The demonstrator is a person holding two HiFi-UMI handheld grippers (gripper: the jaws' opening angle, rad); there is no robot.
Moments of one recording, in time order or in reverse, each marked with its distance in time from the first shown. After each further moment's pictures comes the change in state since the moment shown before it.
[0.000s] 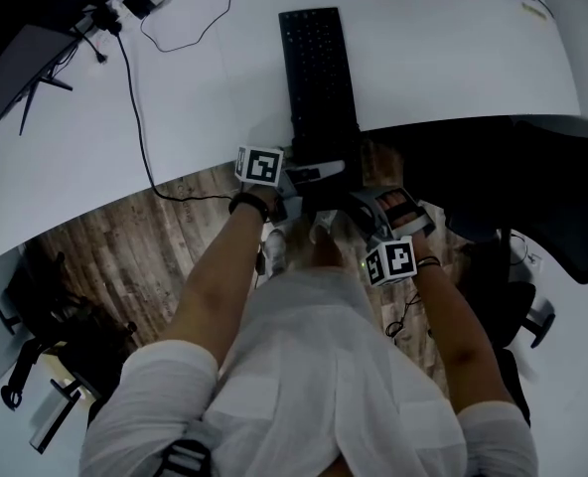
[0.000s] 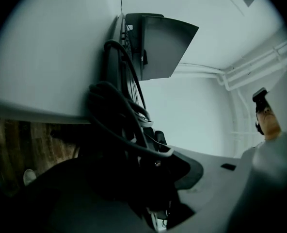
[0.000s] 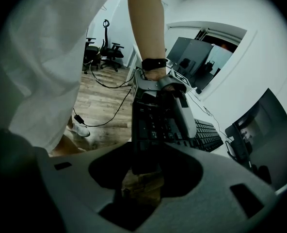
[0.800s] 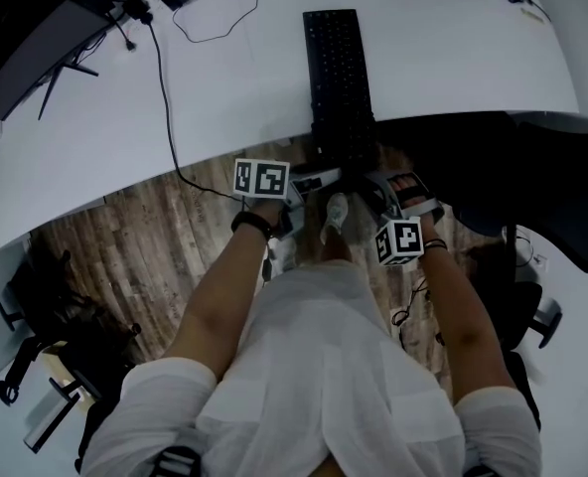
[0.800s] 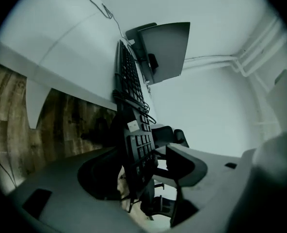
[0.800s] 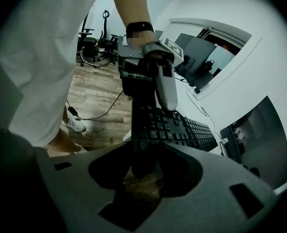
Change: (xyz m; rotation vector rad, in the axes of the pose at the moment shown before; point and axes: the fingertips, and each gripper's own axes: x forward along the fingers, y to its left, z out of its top) left arm -0.067 -0.014 -0.043 0.056 -0.032 0.311; right arm 0.002 0.000 0.014 -0.037 0.070 -0.060
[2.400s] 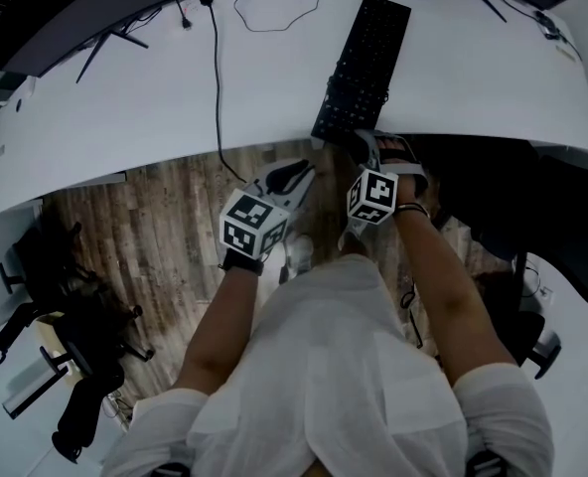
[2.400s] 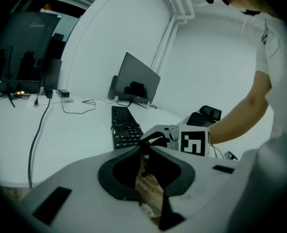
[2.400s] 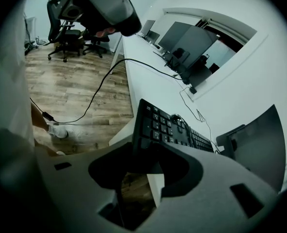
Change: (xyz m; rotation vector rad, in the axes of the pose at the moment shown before) left arm -0.164 -0.045 0.031 0.745 -0.234 0.514; right arm 0.096 -0.076 0.085 0.042 0.095 -0.078
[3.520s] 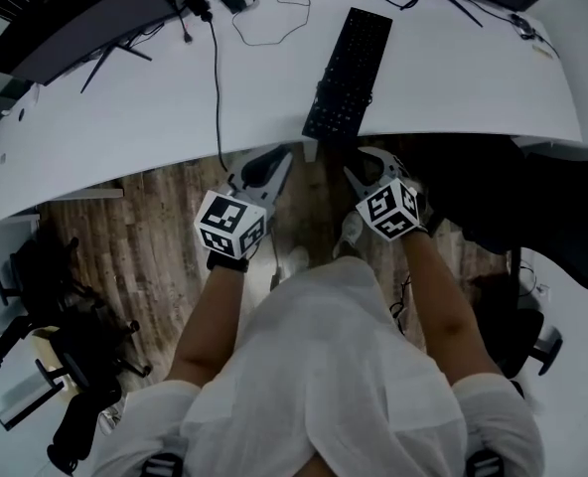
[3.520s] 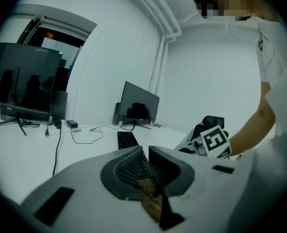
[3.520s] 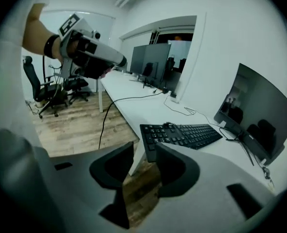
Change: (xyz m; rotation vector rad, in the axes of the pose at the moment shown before) left arm -0.060 -0.004 0.072 0.102 -0.252 0.073; right arm -0.094 -0.005 0.016 0.488 -0.241 0.052
